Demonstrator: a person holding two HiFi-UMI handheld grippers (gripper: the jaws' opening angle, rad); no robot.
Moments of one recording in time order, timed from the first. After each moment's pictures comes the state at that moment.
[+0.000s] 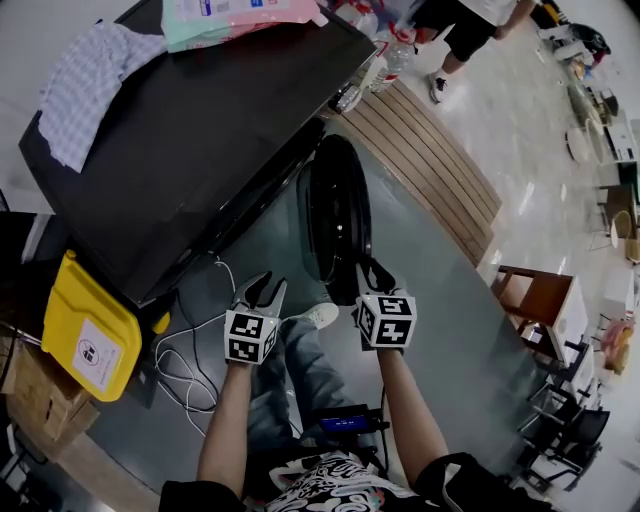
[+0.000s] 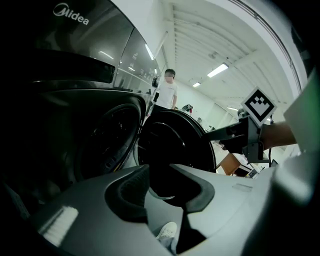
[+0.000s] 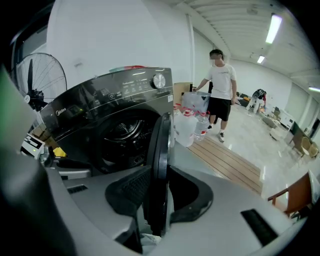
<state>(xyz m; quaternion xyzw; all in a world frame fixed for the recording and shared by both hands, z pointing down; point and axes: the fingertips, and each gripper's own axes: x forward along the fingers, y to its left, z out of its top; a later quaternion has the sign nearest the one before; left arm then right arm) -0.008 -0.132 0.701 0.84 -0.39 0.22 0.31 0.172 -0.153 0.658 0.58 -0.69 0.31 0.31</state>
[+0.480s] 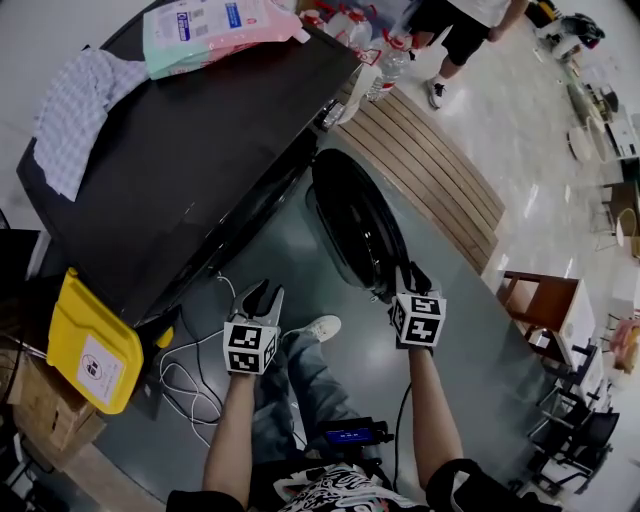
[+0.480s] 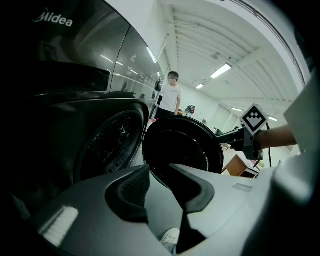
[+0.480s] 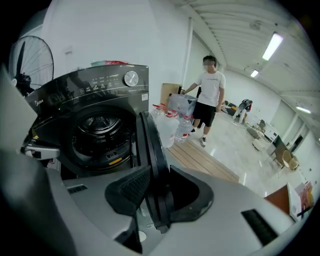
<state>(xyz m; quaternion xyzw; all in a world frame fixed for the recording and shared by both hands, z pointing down) 0.000 -0.160 0.692 0.83 -0.41 0.21 0.30 0.285 -0.173 0.658 0.63 -0.64 0.26 0.36</state>
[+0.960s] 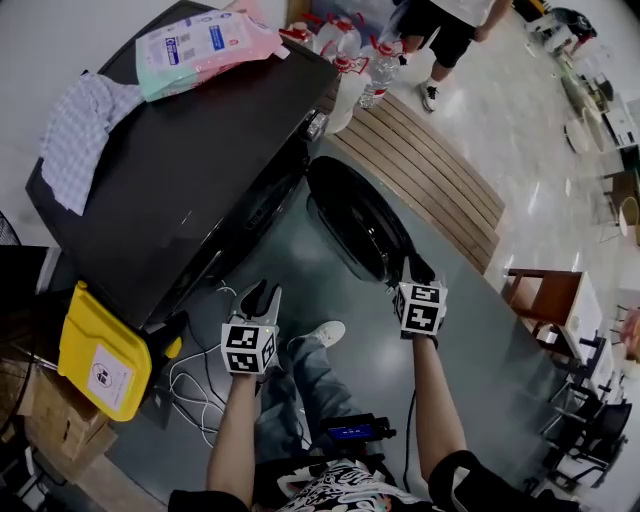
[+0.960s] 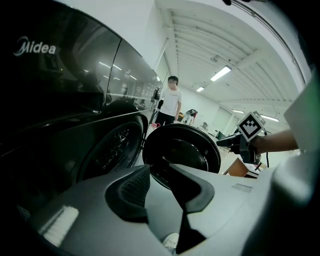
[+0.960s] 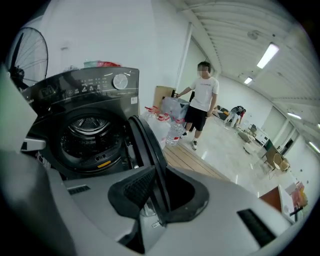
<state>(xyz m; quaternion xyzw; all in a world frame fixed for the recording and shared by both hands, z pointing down) 0.003 -0.175 0.666 0.83 -0.43 0.20 0.29 0.318 -0.188 0.643 0.67 -0.61 0.23 0.36</state>
